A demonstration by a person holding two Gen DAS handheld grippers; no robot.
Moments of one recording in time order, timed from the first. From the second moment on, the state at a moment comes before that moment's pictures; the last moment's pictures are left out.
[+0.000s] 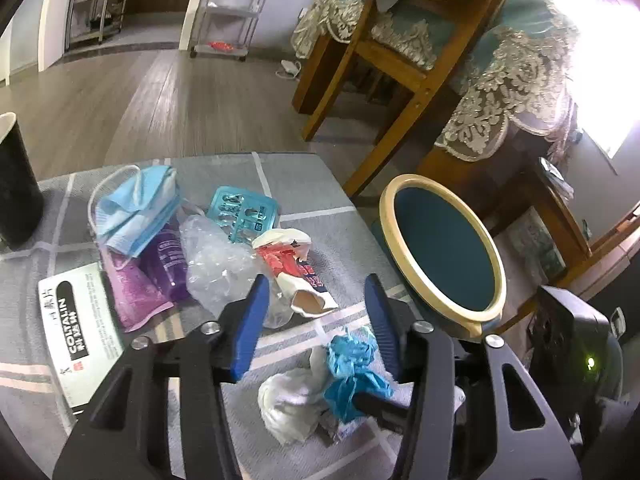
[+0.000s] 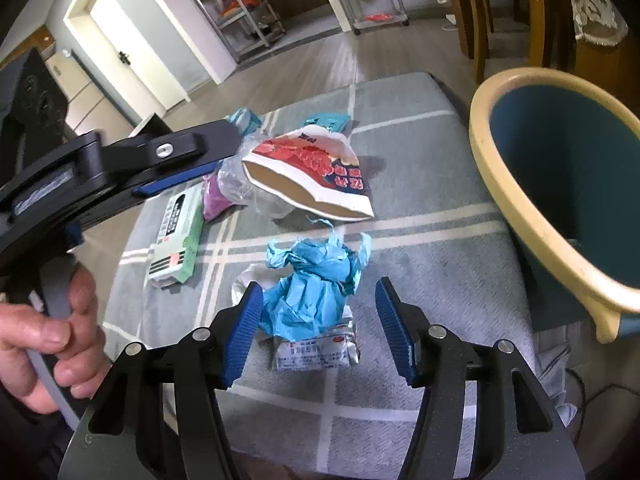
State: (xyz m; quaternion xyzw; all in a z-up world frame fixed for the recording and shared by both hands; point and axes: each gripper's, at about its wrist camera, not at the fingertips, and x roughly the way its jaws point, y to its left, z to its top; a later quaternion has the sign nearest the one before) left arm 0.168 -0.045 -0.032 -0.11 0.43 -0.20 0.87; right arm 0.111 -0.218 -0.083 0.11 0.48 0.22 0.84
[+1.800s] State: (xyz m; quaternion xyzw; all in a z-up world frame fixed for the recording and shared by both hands) left arm 0.140 -0.041 -0.007 -0.11 0.39 -0.21 0.89; right arm 0.096 -0.278 -0.028 0.18 0.38 0.18 0.89
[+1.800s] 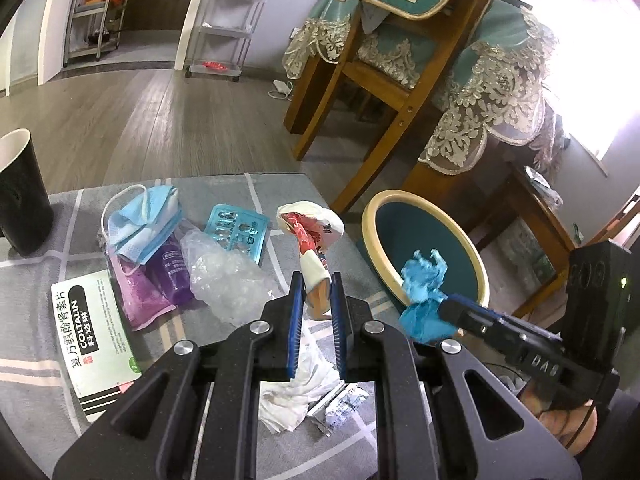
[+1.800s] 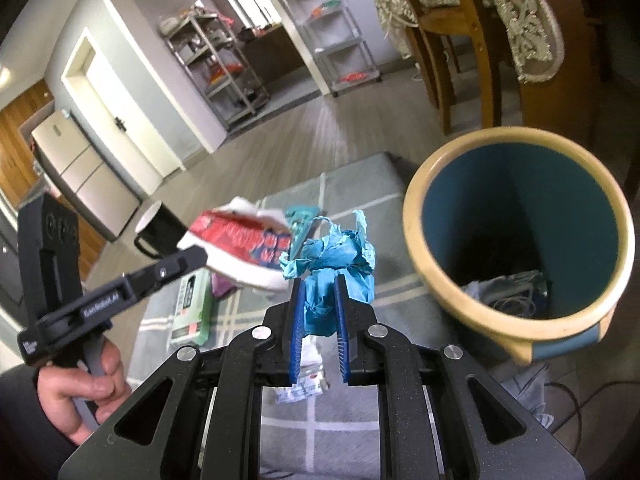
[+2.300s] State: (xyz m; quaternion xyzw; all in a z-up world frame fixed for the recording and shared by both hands) left arm 0.146 -0.086 0.020 -0.10 0.38 -0.24 0.89; right arm 0.095 -0.323 -0.006 0.21 0.33 0.12 0.91
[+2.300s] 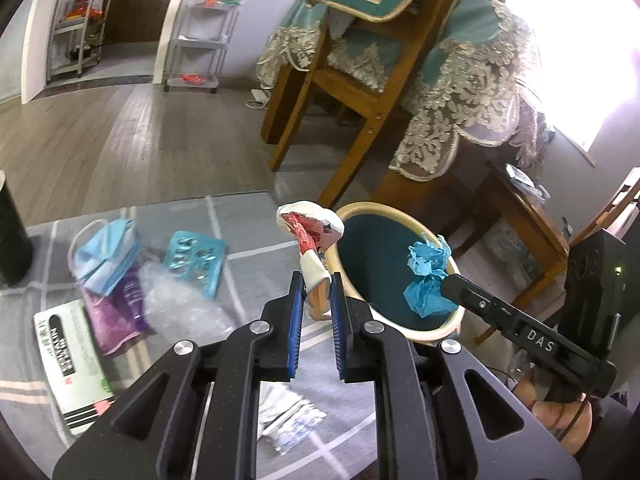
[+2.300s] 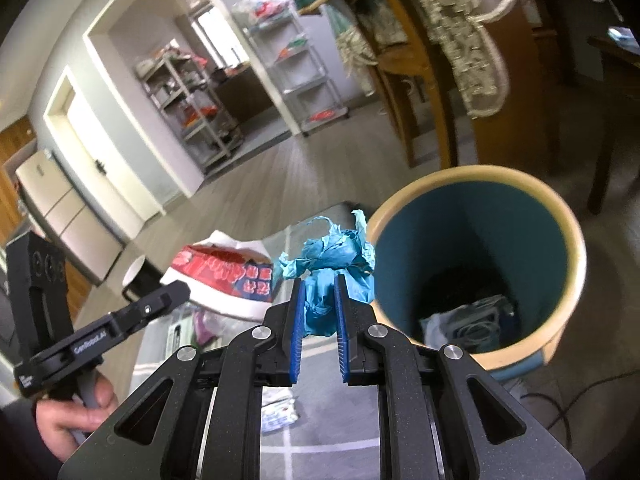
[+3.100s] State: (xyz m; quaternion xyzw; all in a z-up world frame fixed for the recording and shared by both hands) left arm 0.182 -0.222 -0.006 -0.01 0.40 -0.30 0.86; right arm 0.102 -0.382 -0.030 0.28 0.34 0.01 0.90
